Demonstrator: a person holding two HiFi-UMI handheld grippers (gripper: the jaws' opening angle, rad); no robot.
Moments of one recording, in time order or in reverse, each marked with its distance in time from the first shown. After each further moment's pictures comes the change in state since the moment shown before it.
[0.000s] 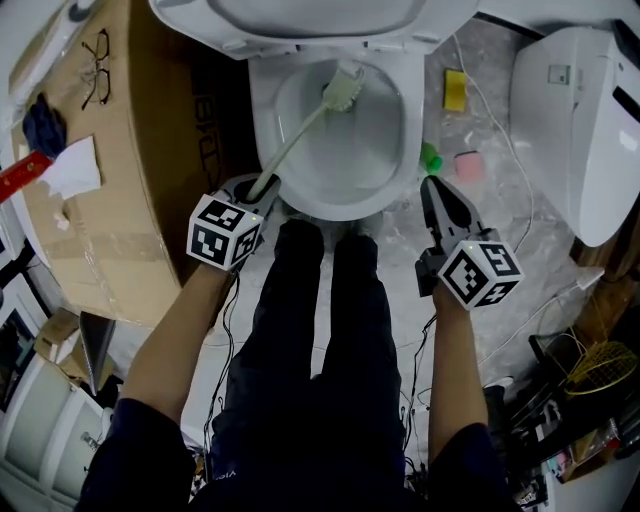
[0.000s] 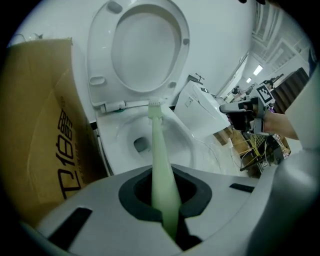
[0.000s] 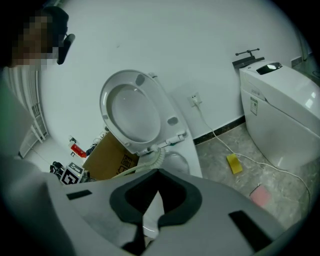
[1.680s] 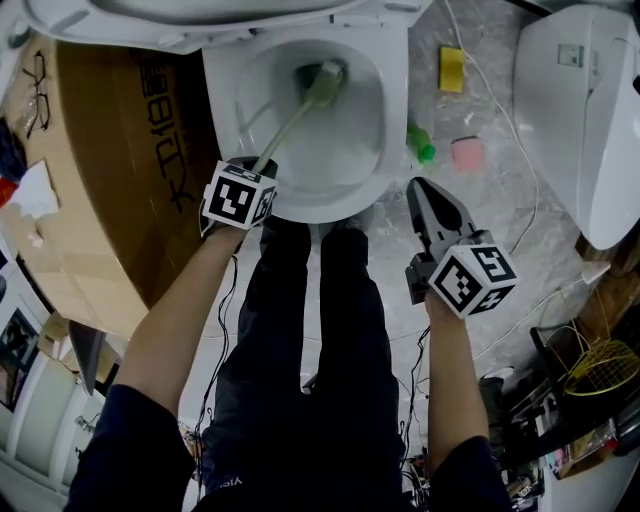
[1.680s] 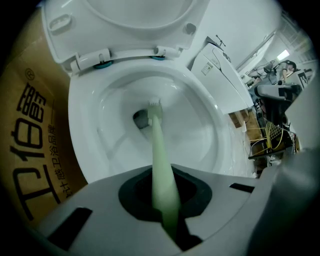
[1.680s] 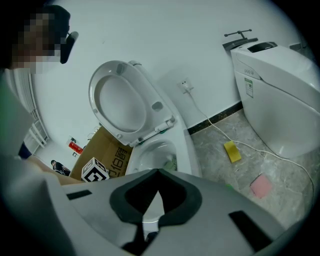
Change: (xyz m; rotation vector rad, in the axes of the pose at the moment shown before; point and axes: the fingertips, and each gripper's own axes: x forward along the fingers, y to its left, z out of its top) left arm 0.115 0.014 -0.037 -0.054 0.325 0.107; right arm 0.018 -0.052 -0.039 0.062 0.083 0.027
